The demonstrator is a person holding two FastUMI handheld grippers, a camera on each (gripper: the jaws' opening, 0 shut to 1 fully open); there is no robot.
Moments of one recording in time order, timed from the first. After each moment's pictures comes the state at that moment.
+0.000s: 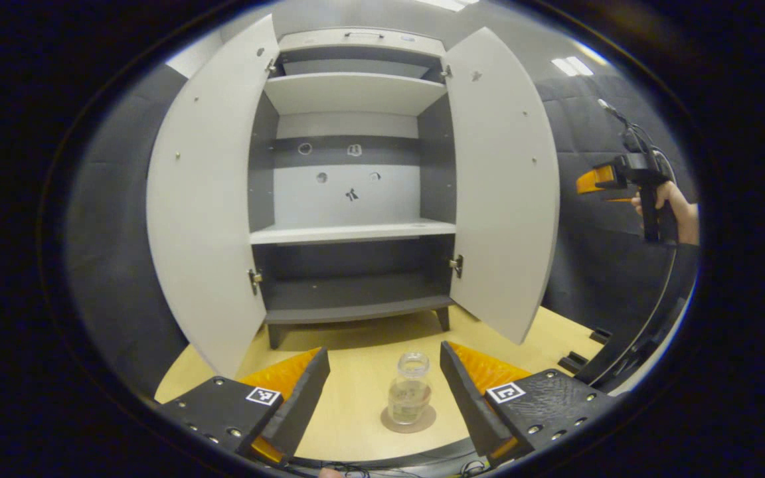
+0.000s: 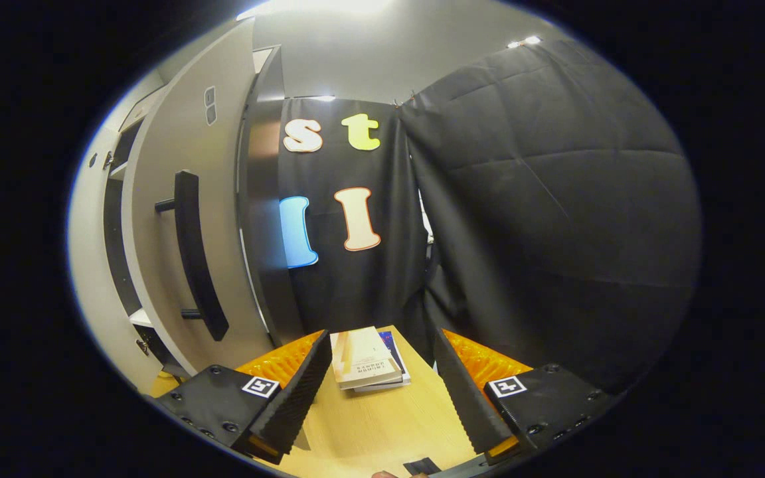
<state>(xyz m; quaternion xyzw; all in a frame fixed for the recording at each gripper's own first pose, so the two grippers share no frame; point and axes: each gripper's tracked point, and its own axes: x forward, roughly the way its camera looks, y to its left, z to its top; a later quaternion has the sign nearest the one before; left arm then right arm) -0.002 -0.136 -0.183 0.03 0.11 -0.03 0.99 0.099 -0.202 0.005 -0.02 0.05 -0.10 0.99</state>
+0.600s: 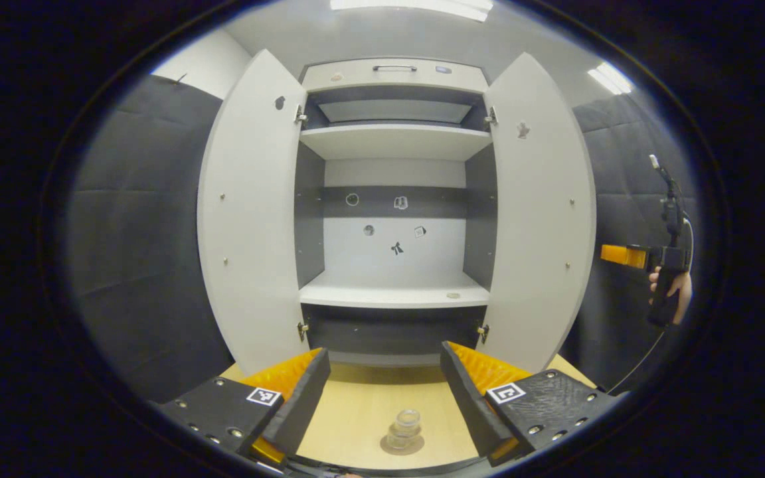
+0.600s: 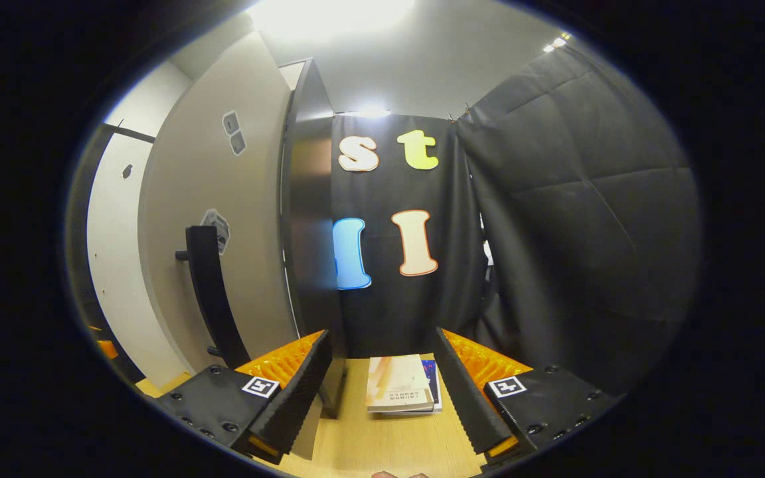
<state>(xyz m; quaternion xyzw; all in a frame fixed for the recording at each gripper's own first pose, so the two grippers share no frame) -0.001 -0.153 -0.040 0.00 0.08 0.07 0.99 0.134 -0.181 0.056 -0.03 0.01 0.04 1.00</state>
